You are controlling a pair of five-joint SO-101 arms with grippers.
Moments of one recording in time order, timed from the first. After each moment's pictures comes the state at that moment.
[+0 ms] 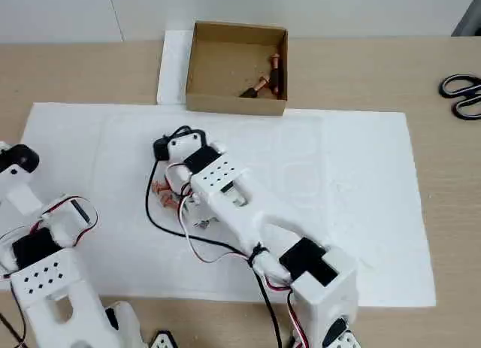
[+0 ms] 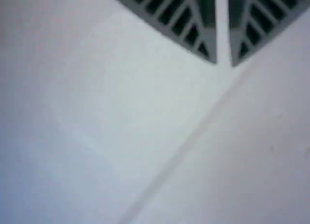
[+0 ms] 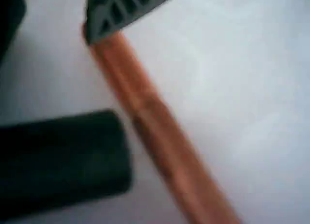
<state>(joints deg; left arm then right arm) -33.4 -49.6 55.2 67.2 15.6 -43.7 18.5 -0.8 79.1 -14.5</state>
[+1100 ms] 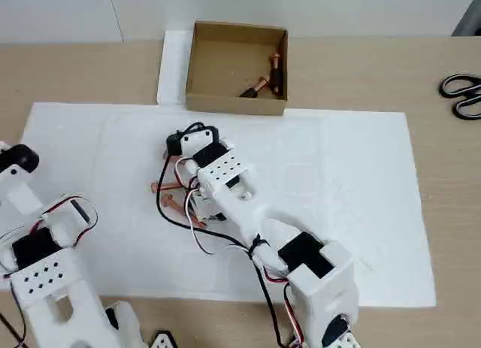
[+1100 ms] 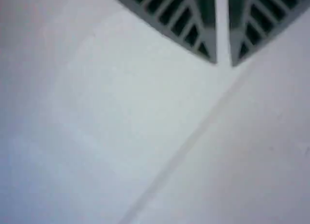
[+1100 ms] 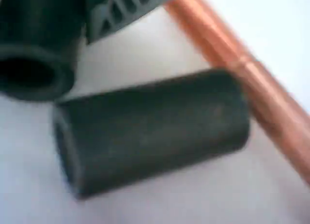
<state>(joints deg) -33.5 -49.6 55.2 67.0 15.6 -42.1 22.0 -0.7 76.8 -14.5</state>
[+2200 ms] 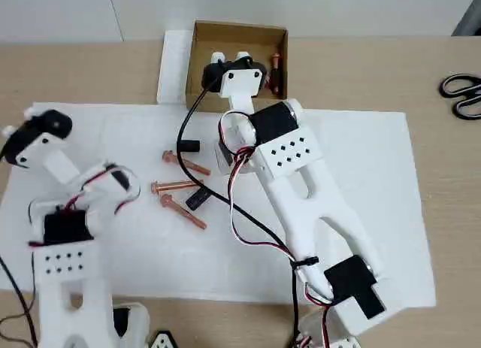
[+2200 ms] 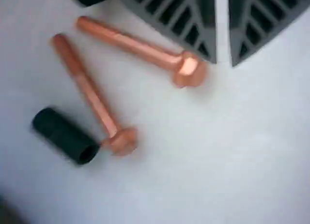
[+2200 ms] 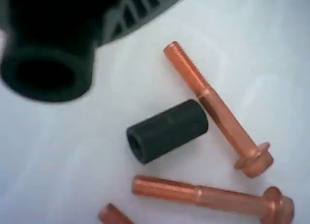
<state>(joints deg) -11.9 -45.8 44.9 64.0 38.6 -30.8 1.8 -12.0 89.8 -14.5</state>
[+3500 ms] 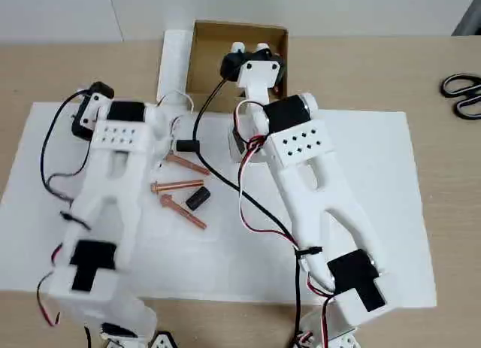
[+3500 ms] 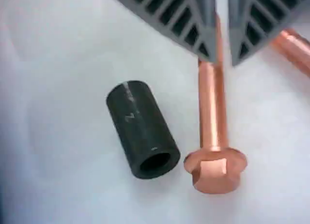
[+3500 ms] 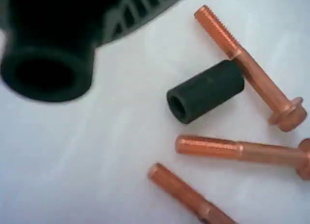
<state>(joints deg) 1.7 11.0 -1.7 77.7 77.0 -26.0 3.9 -12.0 86.6 -14.5</state>
